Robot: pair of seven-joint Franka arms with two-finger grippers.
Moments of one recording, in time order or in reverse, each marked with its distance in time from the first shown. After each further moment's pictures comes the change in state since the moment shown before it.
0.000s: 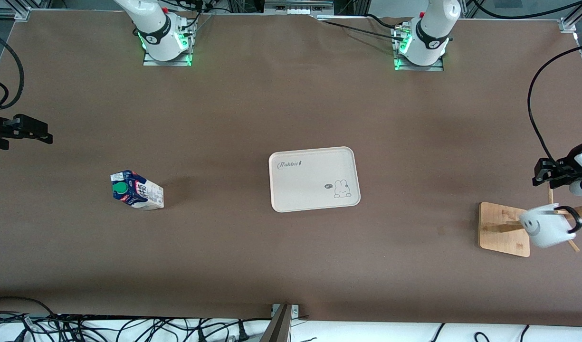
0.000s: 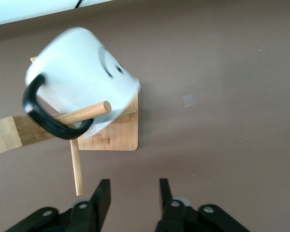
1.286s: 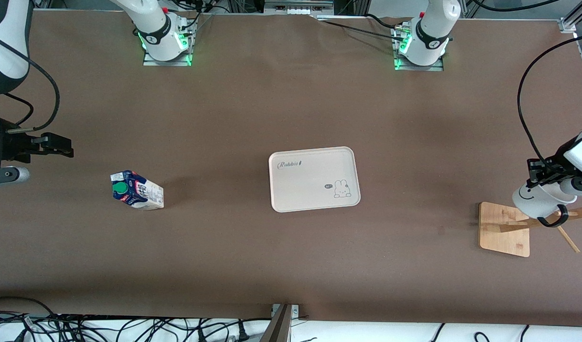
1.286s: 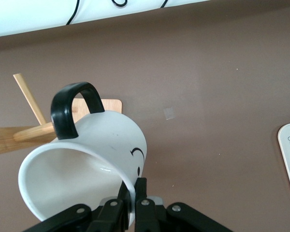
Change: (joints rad) left arm -0.017 -0.026 -0.052 0.009 0.000 0.002 -0.086; right arm 0.292 0.121 -0.297 0.102 0.061 -0.017 0.005
